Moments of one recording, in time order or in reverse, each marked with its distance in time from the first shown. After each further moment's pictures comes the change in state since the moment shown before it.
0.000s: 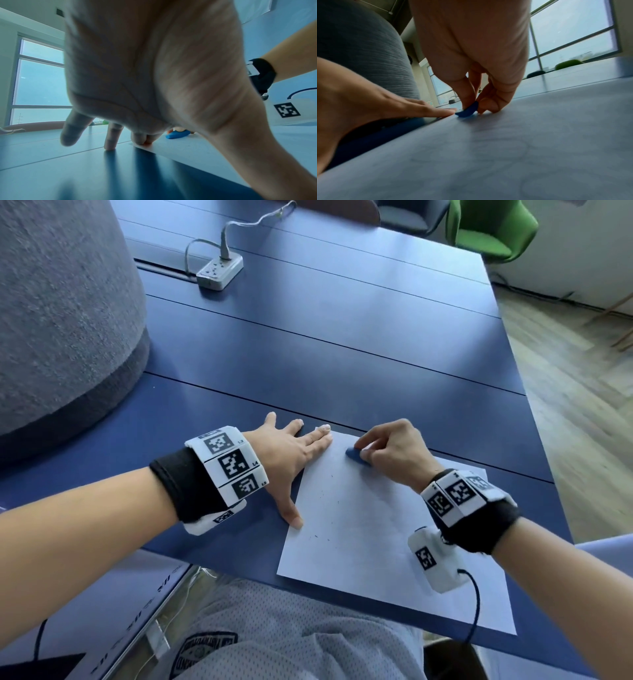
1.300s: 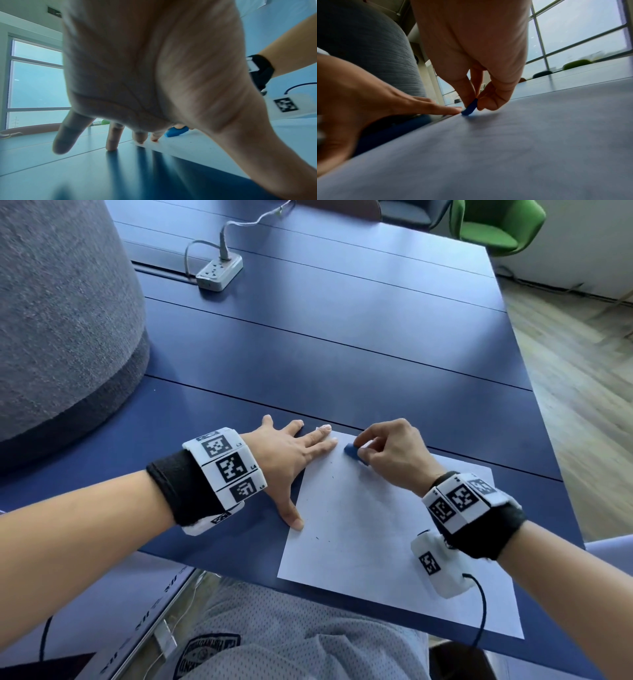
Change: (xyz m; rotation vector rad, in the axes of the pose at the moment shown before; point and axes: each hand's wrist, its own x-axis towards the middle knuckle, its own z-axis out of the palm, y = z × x) left_hand 0.001 0.001 0.000 0.033 -0.013 -0.014; right_hand -0.004 -0.001 0.002 0.003 -0.009 -0.052
